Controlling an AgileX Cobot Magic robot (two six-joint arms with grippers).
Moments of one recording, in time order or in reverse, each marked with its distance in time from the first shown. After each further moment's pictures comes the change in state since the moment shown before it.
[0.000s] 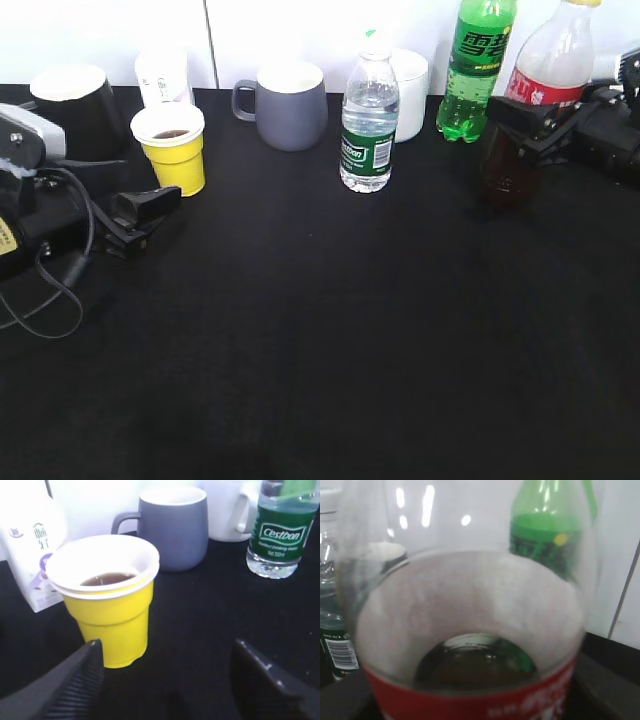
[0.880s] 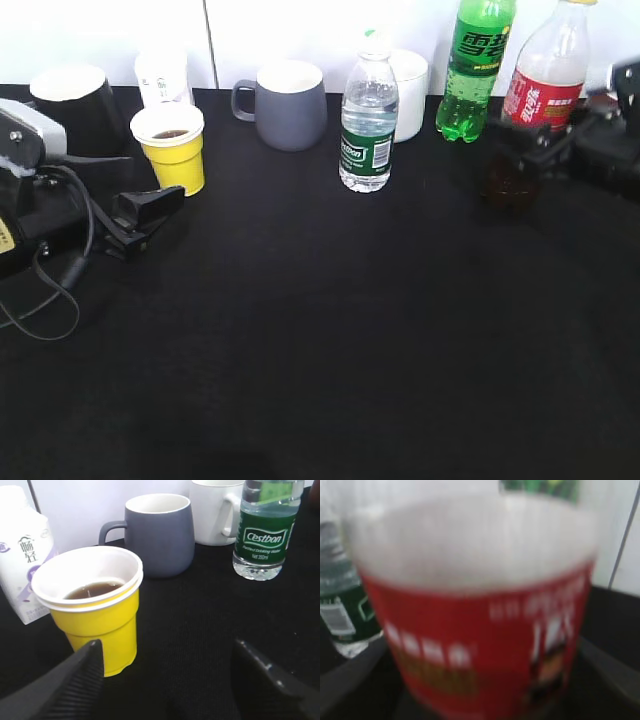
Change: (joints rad) left arm 0.000 -0.021 0.001 0.040 0.003 0.000; right arm 0.000 -0.014 0.027 -0.021 0.122 0.081
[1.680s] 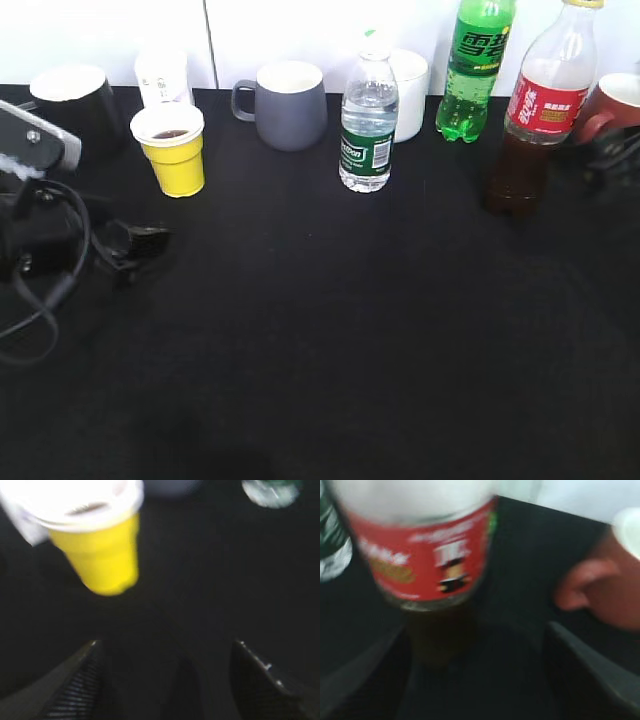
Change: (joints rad) left arm -0.142 -0.271 0.001 -0.042 0.621 -0.110; right arm 0.000 -0.415 0.097 -0.310 0.606 0.413
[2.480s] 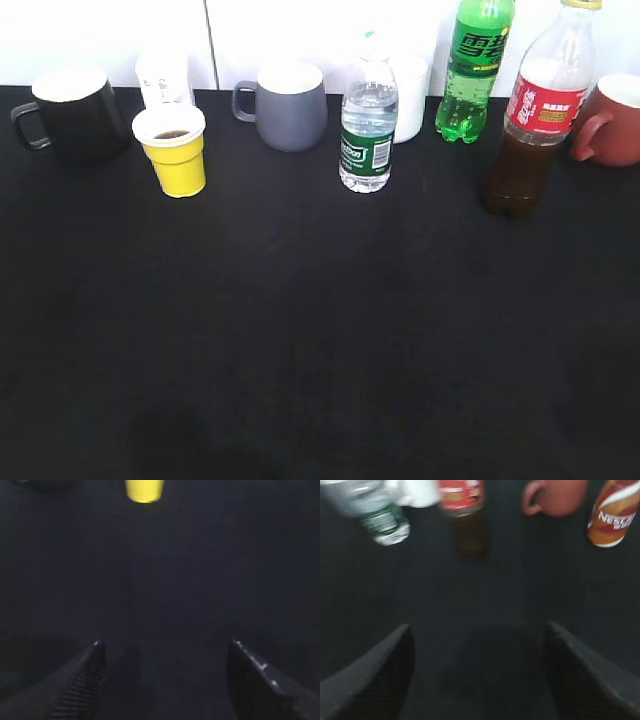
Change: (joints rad) left arm -0.127 -1.069 -0.050 -0.416 1.218 0.137; right arm 0.000 -1.139 0.000 1.306 1.315 -0.954
